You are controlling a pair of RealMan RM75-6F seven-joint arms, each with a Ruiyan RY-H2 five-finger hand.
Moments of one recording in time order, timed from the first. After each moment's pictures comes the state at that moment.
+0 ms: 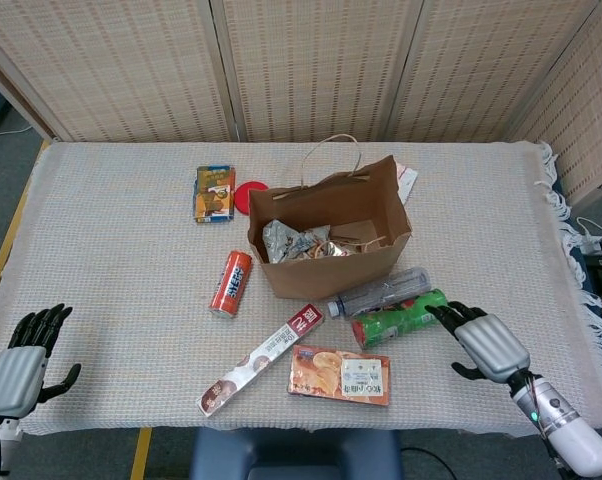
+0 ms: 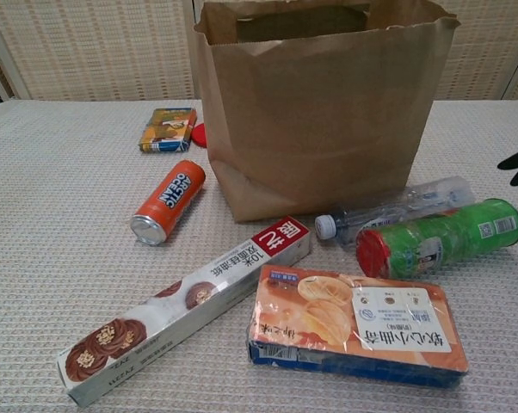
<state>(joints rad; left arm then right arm) -0.10 -1.12 -0.01 -1.70 1.48 1.43 0.06 0.37 -0.97 -0.01 -1.82 -1.51 0.97 -0.20</state>
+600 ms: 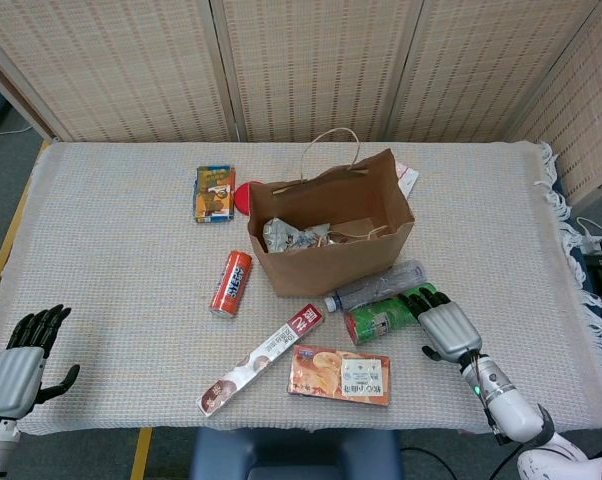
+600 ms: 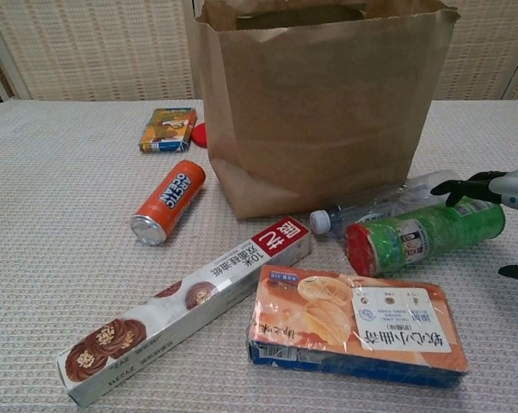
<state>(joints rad) -0.10 -1.11 -0.01 -1.70 1.48 1.42 0.04 0.49 -1.23 0.04 -1.73 -1.20 0.89 -0.51</state>
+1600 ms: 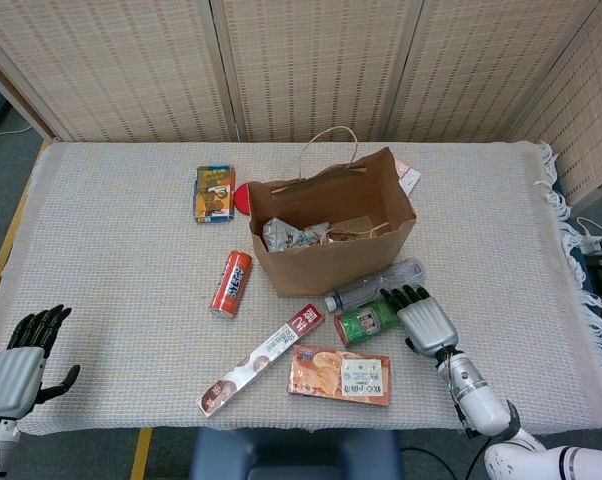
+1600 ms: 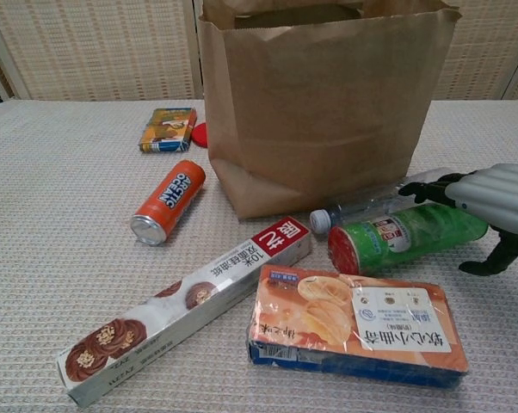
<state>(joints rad) -0.10 -1.11 -0.01 -1.70 1.48 1.42 0.03 0.54 -1.40 0.02 -1.64 -1.15 1.02 -0.70</state>
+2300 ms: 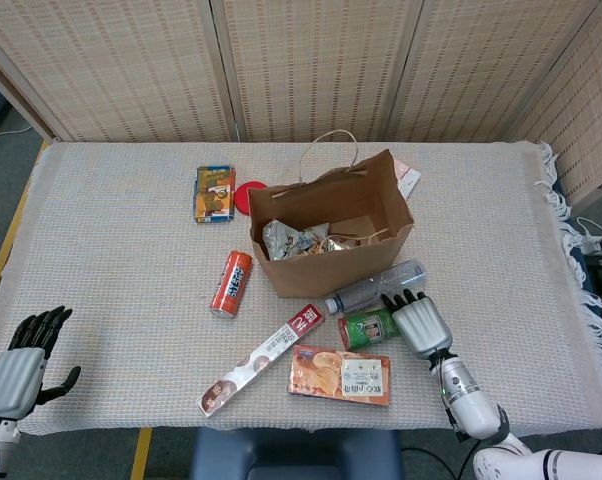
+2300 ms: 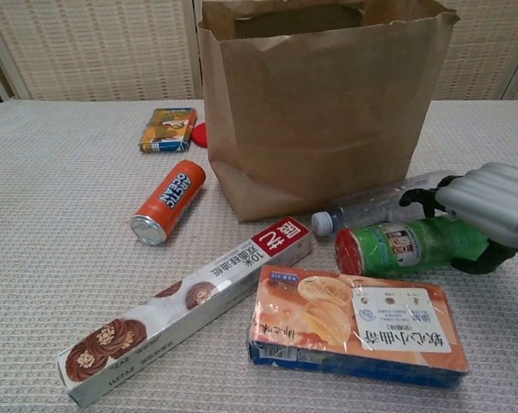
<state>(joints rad) -0.10 -1.10 0.00 -1.71 1.48 1.41 0.03 0.52 -1.48 -0.01 -1.58 -1.15 1.08 -0.83</state>
